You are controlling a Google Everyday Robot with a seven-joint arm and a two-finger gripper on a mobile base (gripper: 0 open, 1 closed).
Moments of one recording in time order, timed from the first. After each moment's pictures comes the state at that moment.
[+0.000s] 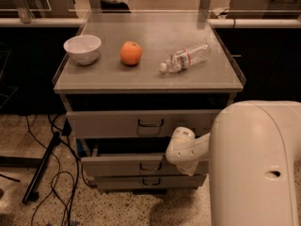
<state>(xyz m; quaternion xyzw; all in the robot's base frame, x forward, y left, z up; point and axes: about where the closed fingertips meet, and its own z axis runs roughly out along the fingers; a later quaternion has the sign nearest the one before) 0.559 -0.186 0.393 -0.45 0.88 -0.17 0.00</state>
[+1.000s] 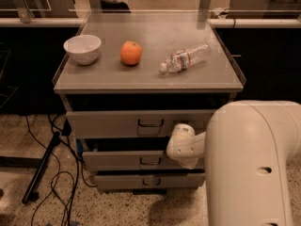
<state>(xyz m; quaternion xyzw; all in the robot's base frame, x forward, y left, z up) 0.589 -0.194 0.396 -0.42 0.89 -0.19 0.02</state>
